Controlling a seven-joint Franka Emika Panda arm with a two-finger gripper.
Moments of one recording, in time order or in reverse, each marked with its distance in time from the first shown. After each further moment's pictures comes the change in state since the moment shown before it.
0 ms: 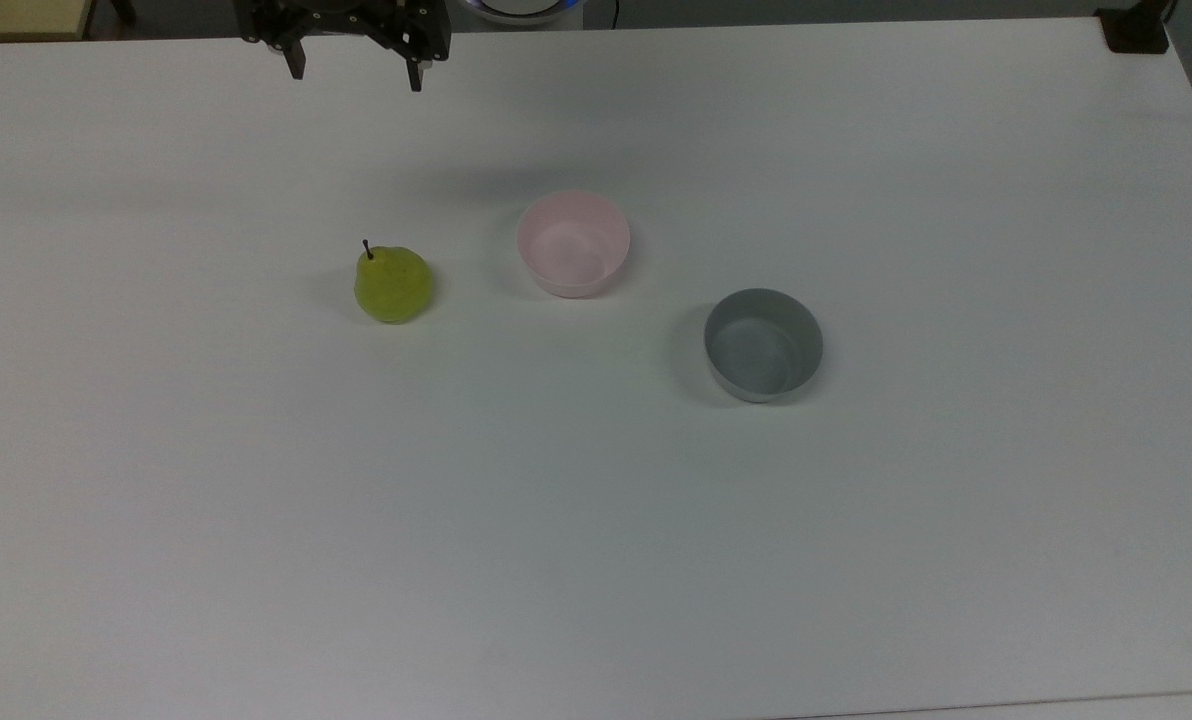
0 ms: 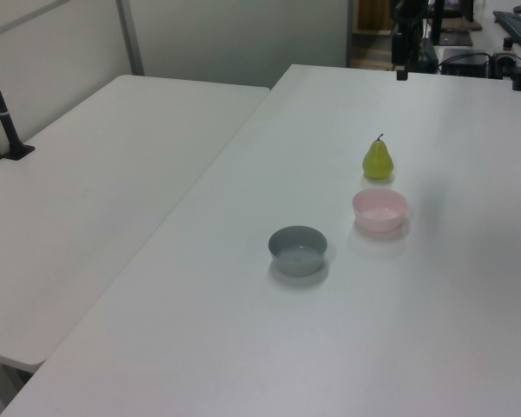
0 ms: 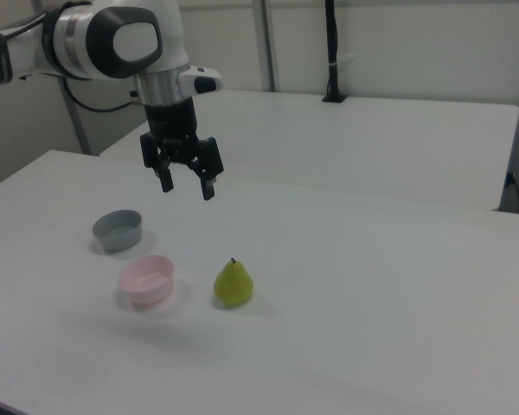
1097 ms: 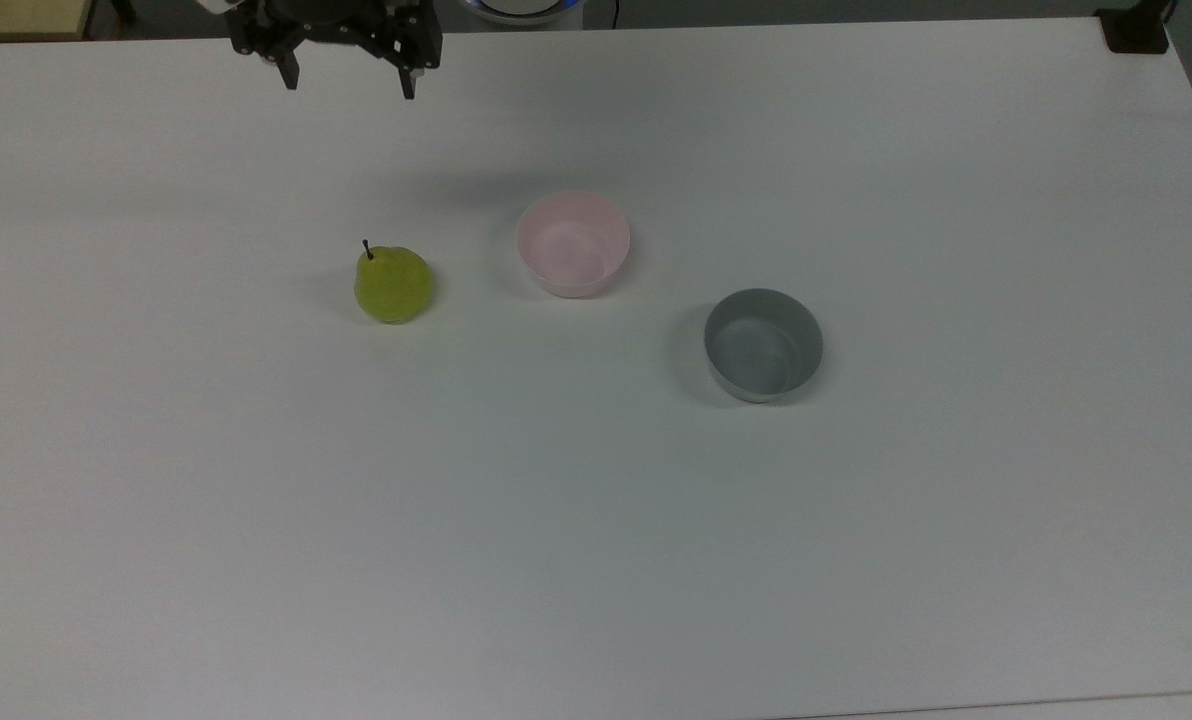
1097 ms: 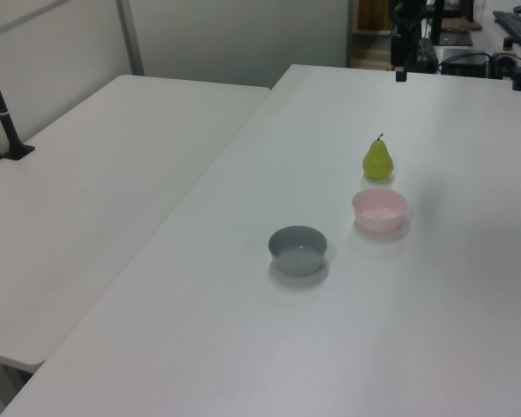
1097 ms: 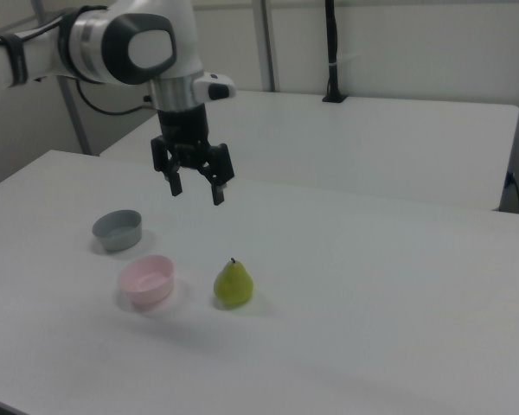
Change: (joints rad) arm 0.000 0.034 -0.030 0.019 0.029 0.005 -0.041
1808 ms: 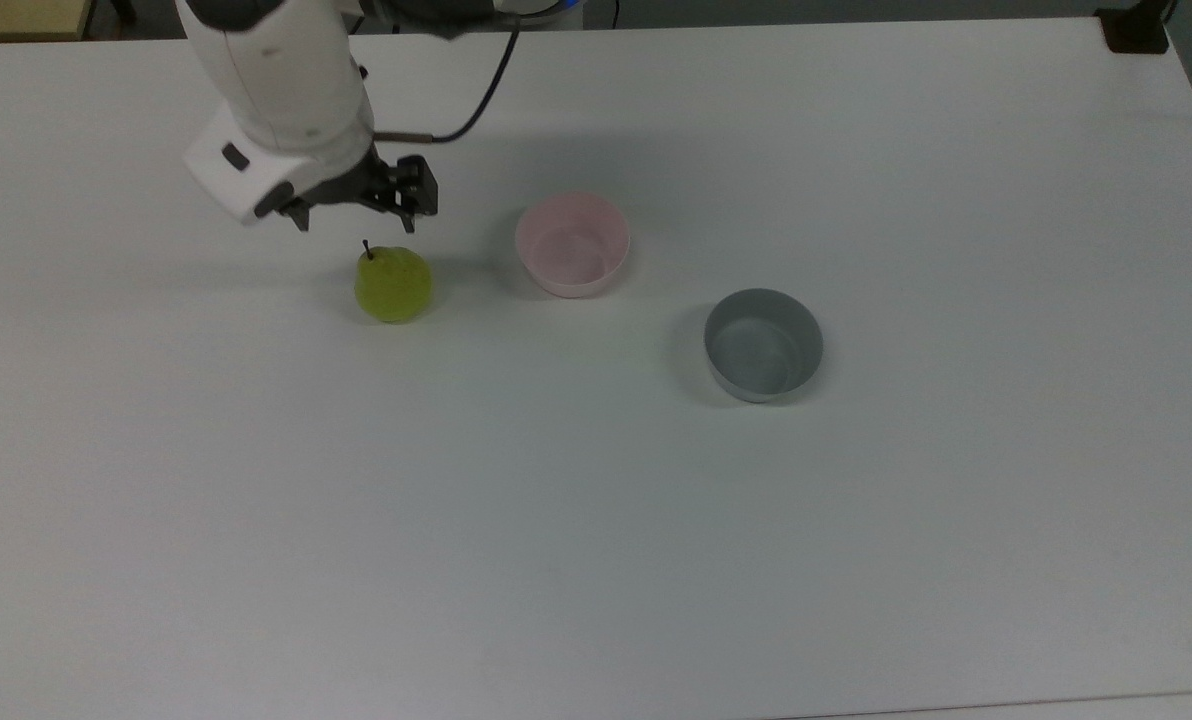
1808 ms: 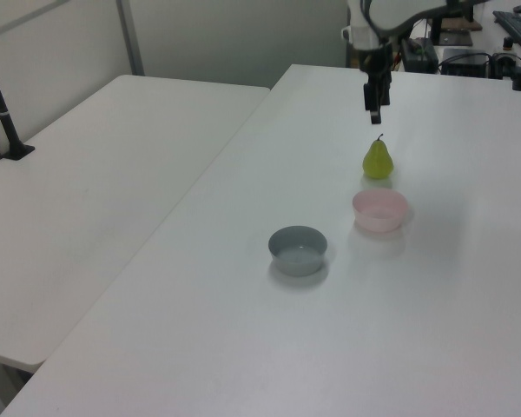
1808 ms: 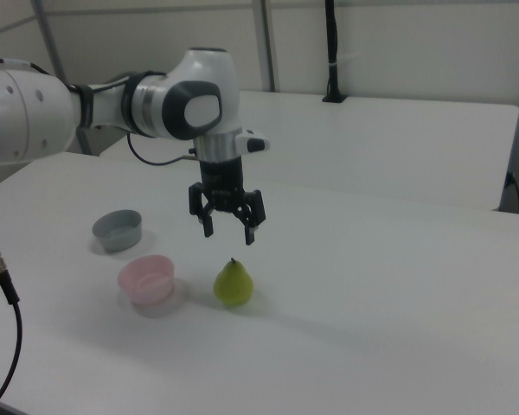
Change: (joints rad) arm 0.010 0.256 -0.029 0.053 0.018 0.127 -0.082
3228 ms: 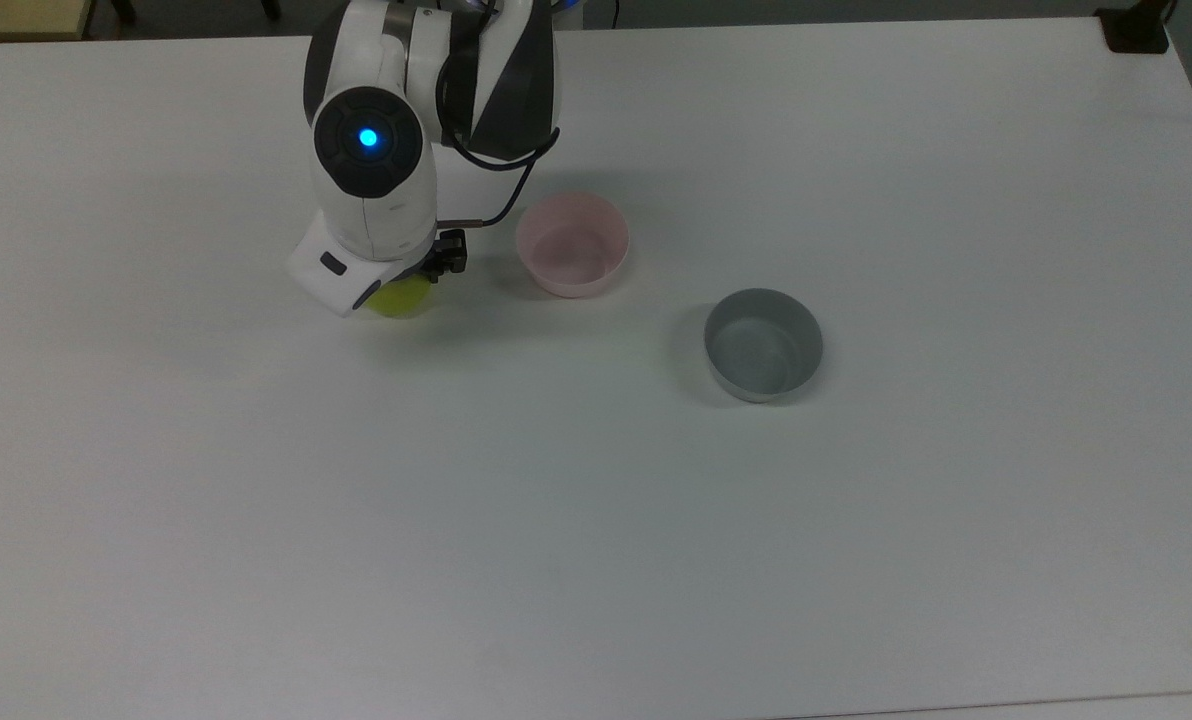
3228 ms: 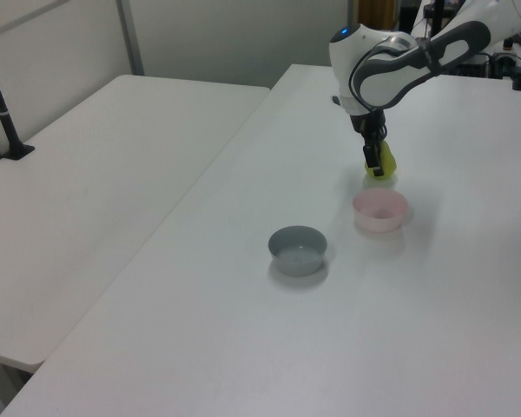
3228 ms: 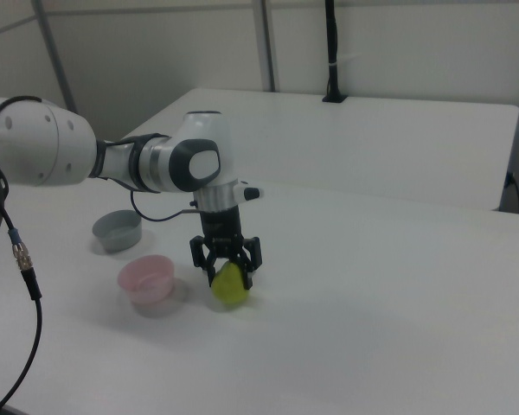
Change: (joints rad) arm 0.055 0.107 -0.003 -0.134 -0.093 0.167 -0.026
